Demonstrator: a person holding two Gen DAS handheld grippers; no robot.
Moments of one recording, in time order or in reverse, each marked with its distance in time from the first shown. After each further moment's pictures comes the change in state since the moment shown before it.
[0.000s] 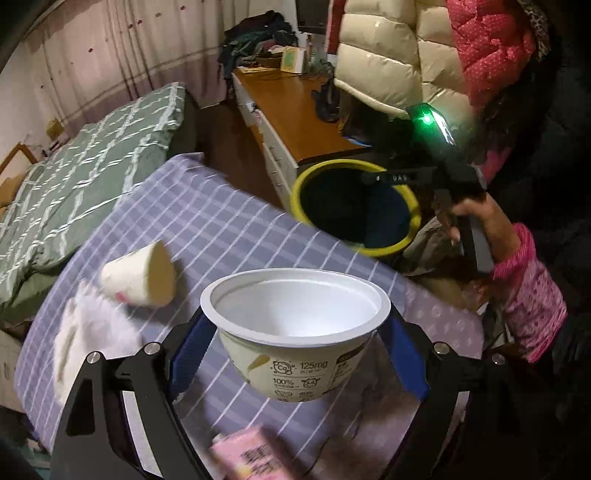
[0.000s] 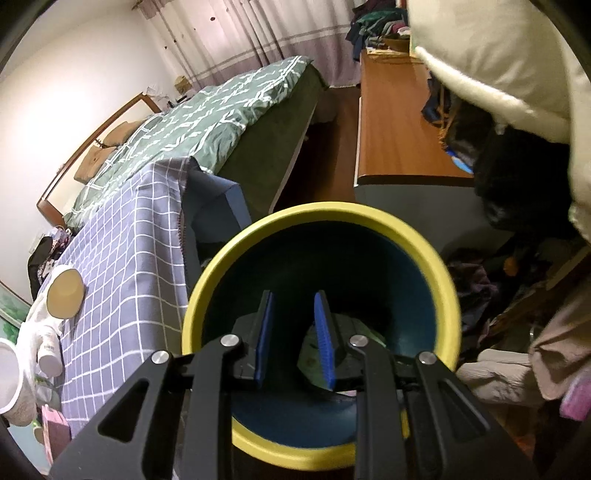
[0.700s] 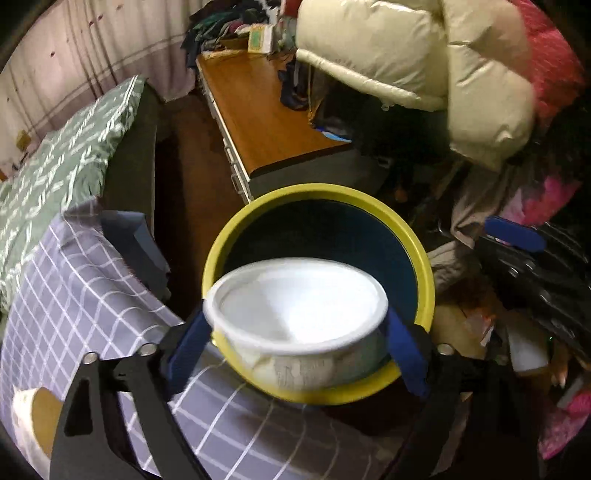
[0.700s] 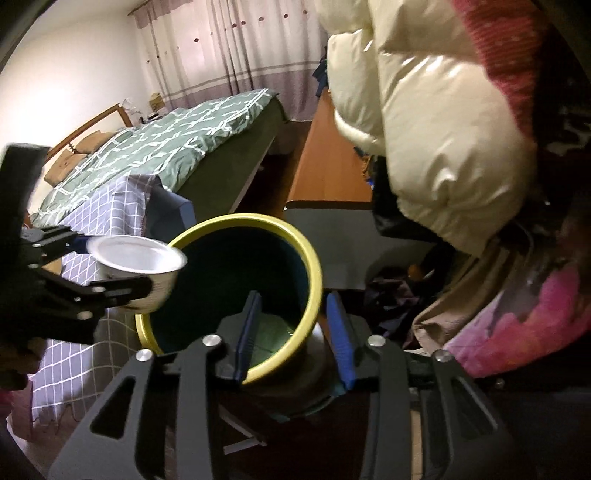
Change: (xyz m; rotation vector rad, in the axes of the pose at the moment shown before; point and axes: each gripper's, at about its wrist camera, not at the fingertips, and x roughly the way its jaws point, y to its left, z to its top) left arm 0.180 -0.075 0.132 0.037 0.079 -0.044; right arm -0.091 -0.037 -0.040 -0.050 -0.133 -0.199
